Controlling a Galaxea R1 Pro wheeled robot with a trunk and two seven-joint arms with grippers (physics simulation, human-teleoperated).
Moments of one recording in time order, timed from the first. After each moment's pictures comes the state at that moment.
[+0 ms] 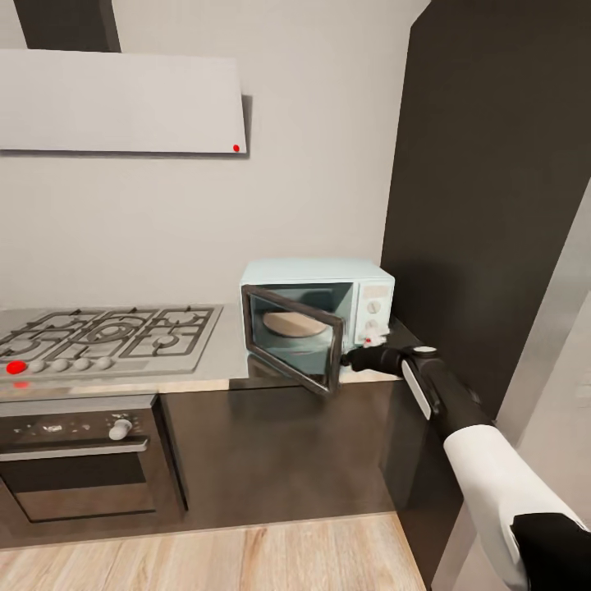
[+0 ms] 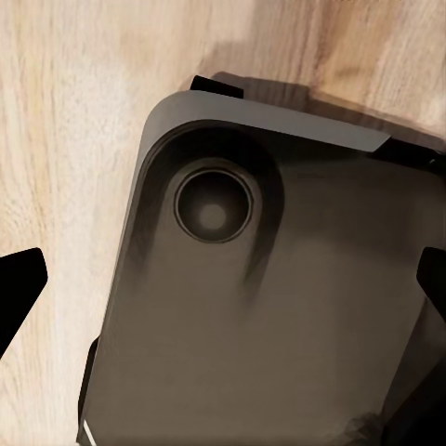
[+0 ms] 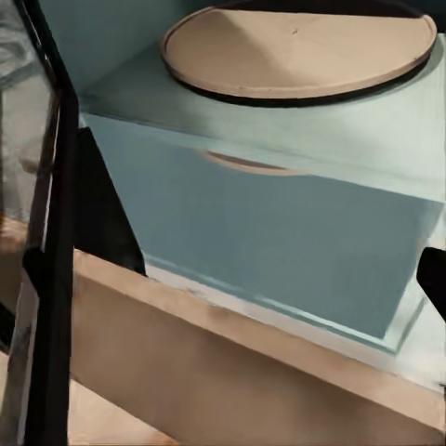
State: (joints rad) left arm 0.00 0.00 0.05 -0.08 0.23 -0.05 0.00; right arm -0.91 -0.05 0.07 -0.85 0.02 0.52 0.59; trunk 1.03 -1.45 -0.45
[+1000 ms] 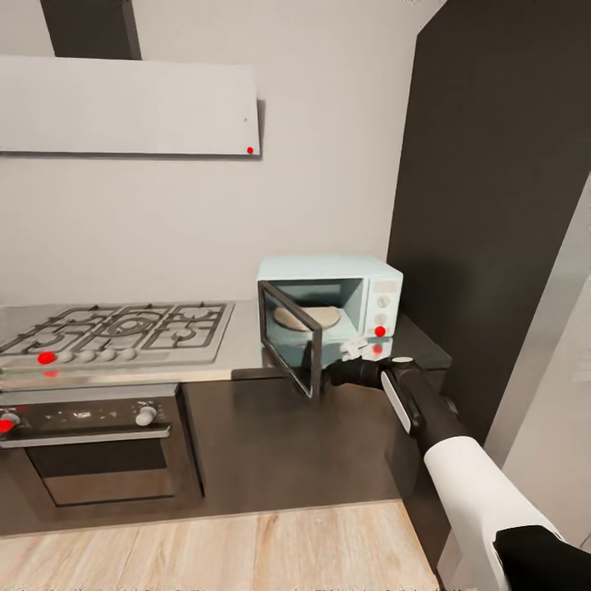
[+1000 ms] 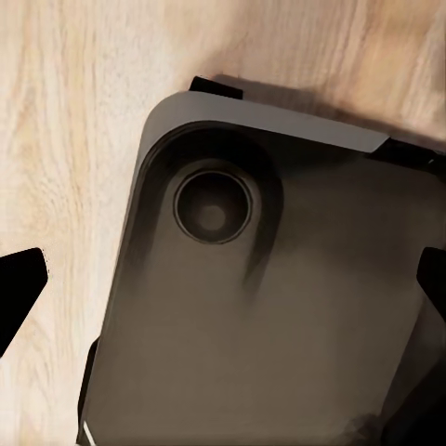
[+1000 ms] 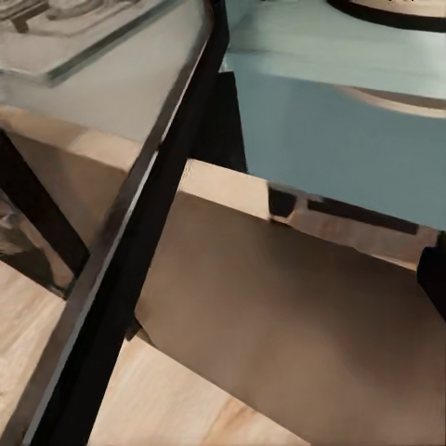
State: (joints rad) left arm 0.00 0.00 0.05 -0.08 0.22 -0.05 0.00; right arm -0.87 0.03 0.10 -0.85 0.04 0.55 0.61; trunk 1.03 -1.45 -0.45
